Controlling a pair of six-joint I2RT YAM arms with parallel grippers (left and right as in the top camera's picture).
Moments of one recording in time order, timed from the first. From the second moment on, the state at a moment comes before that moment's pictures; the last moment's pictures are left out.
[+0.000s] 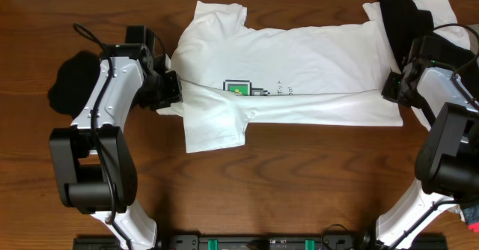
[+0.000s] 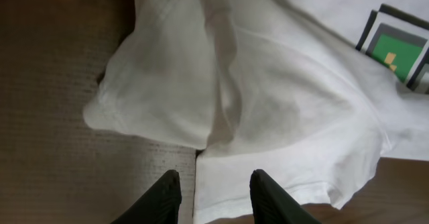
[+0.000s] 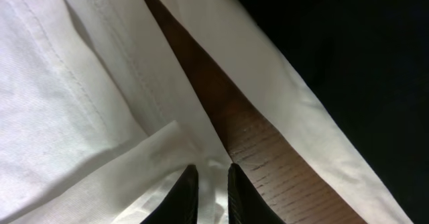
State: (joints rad) left arm 0.00 1.88 1.41 -1.03 0.25 -0.23; right arm -0.27 2.00 1.31 -0.61 0.10 0.18
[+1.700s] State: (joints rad) left arm -0.08 1.88 1.32 -0.96 0.25 -0.12; right arm -0.23 1.90 1.14 -0.63 0.06 0.16
